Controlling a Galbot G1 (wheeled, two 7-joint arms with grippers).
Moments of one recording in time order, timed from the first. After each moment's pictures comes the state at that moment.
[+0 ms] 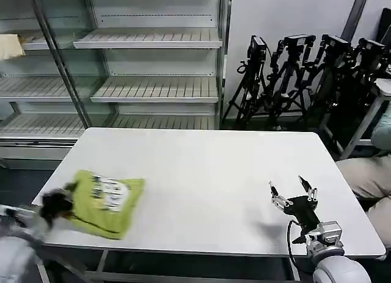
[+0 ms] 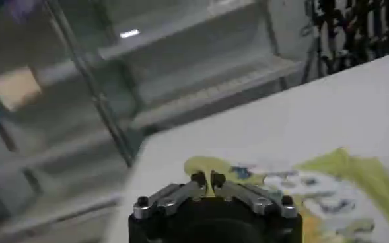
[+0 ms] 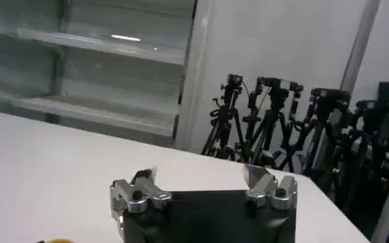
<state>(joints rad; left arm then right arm) 1.43 -0.88 -0.91 -2.02 -0.34 0.50 0.15 -1.45 1.12 0.60 2.19 0.28 -0.33 0.07</state>
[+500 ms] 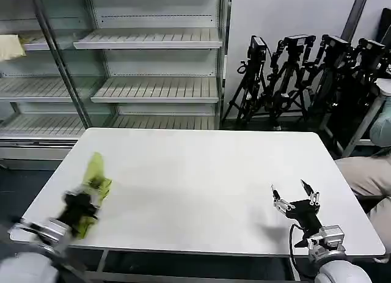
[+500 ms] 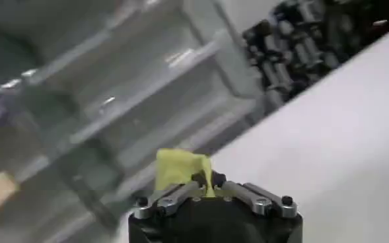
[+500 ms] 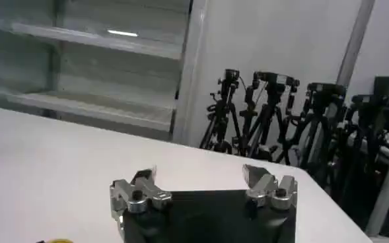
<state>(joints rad) 1.50 -1.03 -0.69 -2.27 0.02 0.42 0.18 -1.49 1.13 0.62 2.20 0.28 -0.32 0.07</state>
